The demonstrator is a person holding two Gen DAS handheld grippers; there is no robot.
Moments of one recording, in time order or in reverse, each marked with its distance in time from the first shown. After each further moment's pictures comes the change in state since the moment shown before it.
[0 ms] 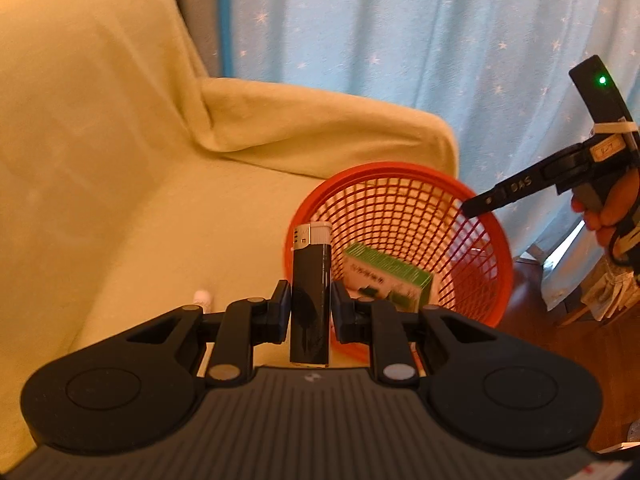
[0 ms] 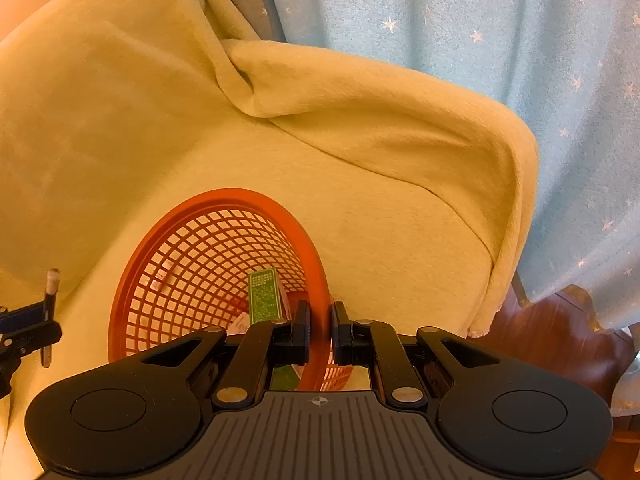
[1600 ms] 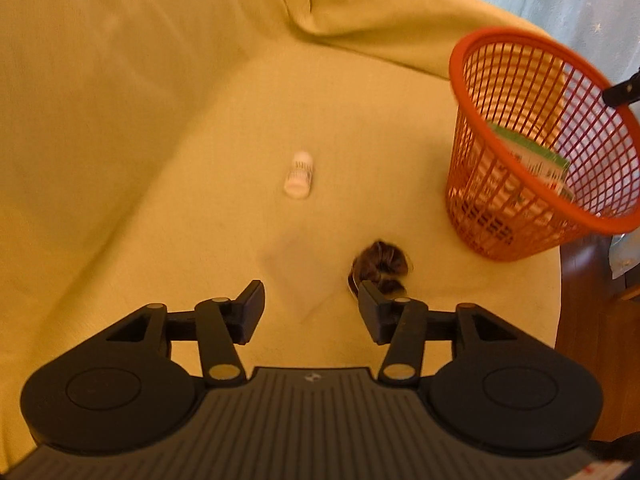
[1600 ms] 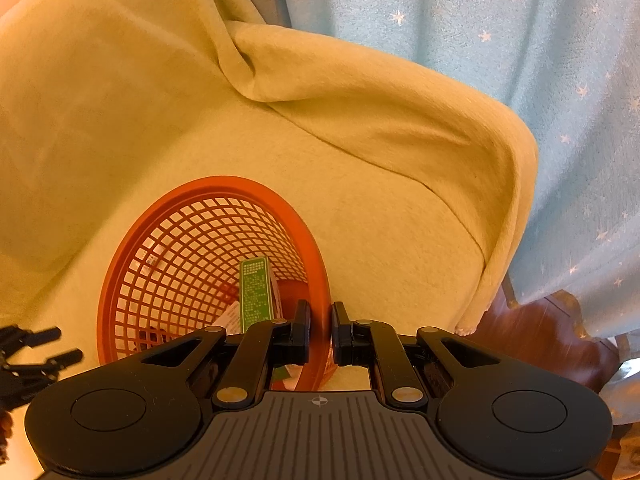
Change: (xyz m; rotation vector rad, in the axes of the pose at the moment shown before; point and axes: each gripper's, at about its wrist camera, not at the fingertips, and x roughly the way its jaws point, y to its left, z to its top) left arm 0.049 0.082 -0.107 -0.128 0.227 0.188; right arm 0.003 0.002 0.005 -0.052 0.045 -0.032
